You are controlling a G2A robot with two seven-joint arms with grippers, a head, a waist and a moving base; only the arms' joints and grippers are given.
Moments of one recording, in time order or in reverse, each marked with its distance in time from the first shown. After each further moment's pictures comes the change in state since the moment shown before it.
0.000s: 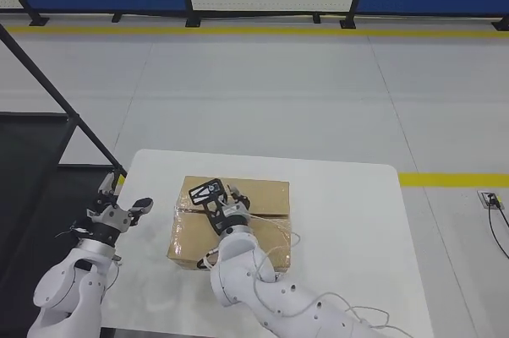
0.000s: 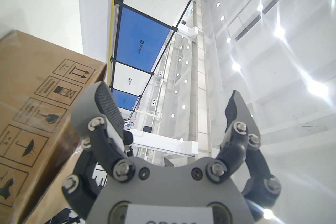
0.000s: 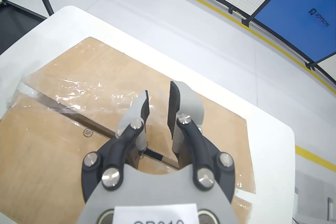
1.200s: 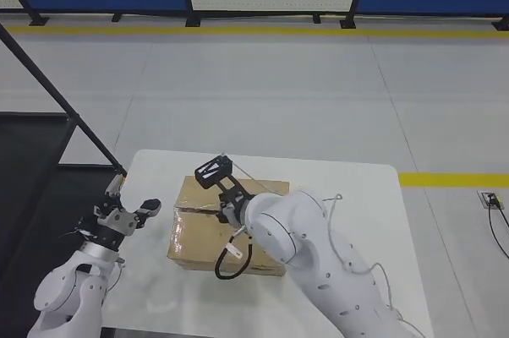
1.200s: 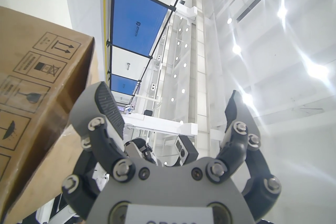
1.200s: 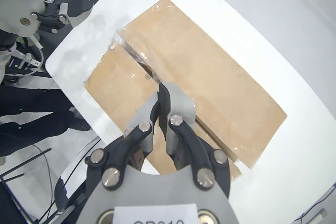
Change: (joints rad) left arm 0.029 0.015 0.023 -0.038 0.004 -0.029 -0.118; right arm 0.018 -0.009 0.429 -0.256 0.416 -0.596 0.593
